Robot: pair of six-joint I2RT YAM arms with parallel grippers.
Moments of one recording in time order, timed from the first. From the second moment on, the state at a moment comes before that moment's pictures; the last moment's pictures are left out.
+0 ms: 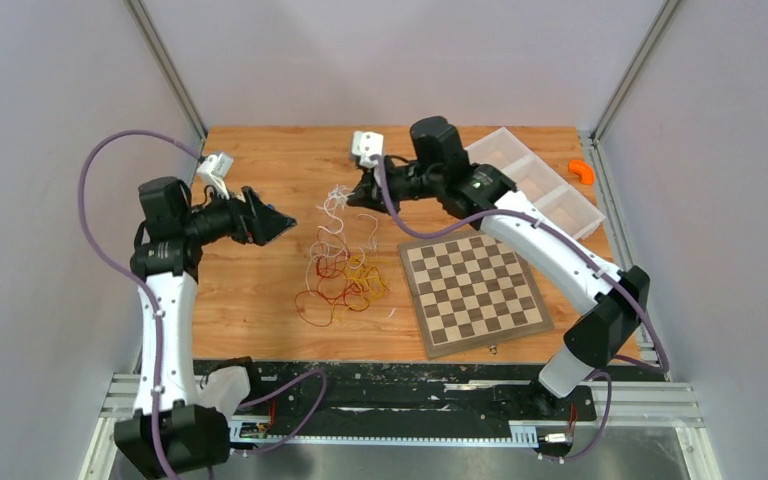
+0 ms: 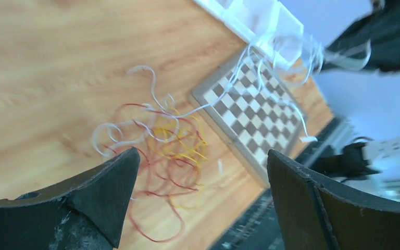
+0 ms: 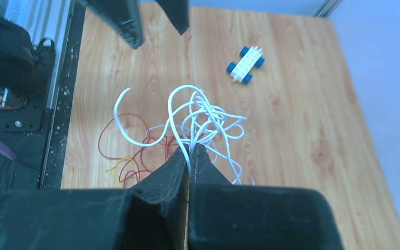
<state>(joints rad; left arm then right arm) 0.20 1.03 1.06 -0.63 0.99 -0.16 0.78 1.65 1.67 -0.45 -0.62 -0.46</state>
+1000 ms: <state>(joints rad) -0.06 0.67 0.94 -0.31 0.97 -0.09 0.77 1.60 1.79 -0.45 -0.76 -0.31</state>
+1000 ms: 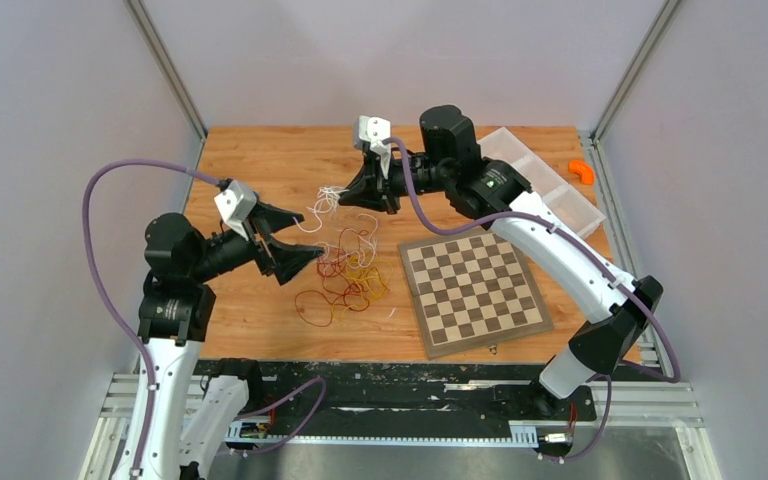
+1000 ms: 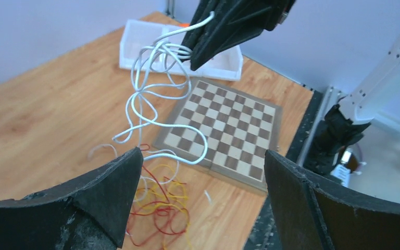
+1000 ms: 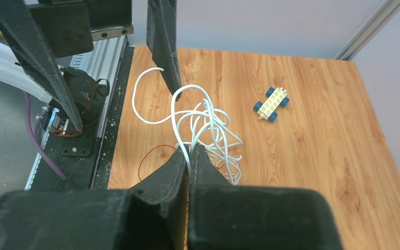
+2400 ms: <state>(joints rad) 0.61 1.13 0.89 -0.48 0.38 0.06 0.15 1.36 1.49 -0.43 -1.04 -0.08</state>
